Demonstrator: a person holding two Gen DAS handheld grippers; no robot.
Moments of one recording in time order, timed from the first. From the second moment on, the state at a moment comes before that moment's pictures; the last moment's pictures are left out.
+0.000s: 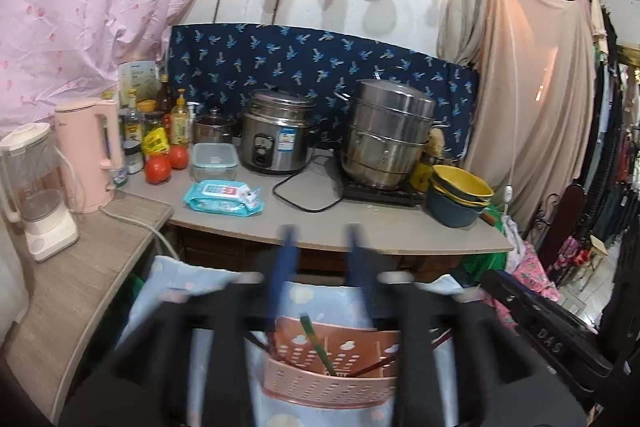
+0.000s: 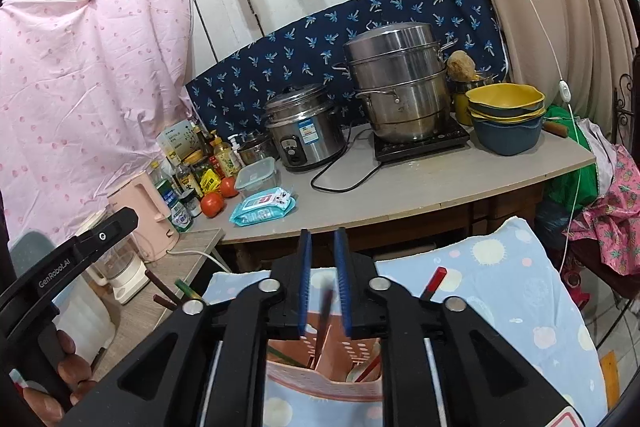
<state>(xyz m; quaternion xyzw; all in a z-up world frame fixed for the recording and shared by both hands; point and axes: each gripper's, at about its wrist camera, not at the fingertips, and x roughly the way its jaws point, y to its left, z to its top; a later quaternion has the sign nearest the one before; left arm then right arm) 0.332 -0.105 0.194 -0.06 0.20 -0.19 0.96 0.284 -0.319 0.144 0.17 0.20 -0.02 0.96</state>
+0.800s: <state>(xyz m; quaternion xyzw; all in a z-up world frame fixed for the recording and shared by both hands) 0.253 -0.068 0.160 -0.04 0.24 -0.17 0.96 0.198 -0.291 0.110 0.15 0.24 -0.03 0.96</state>
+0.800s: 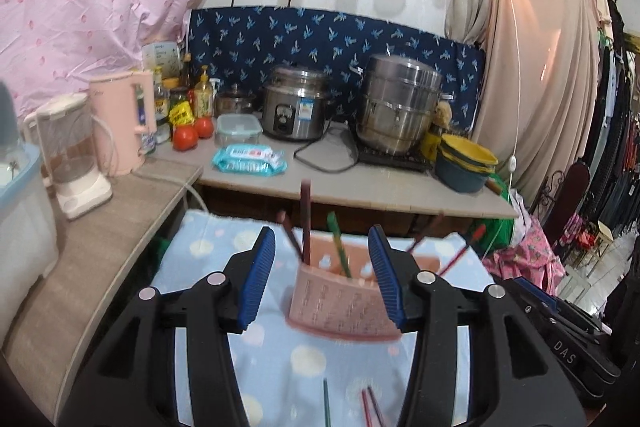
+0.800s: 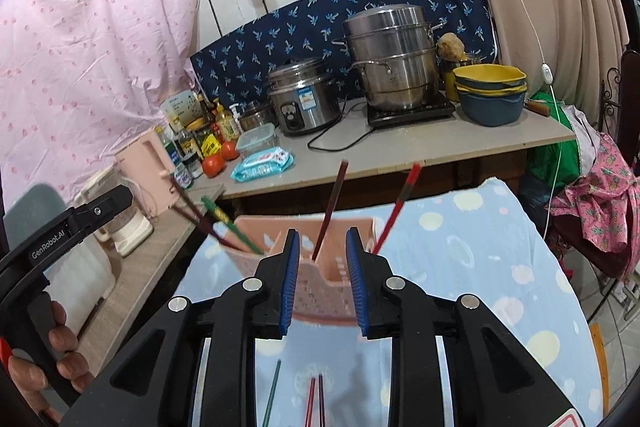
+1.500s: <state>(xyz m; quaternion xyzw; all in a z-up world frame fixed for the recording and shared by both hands) 0.147 -0.030 0.011 -0.02 0.41 -0.14 0.90 0.076 -0.248 -0.017 0.12 0.38 -0.03 0.92</state>
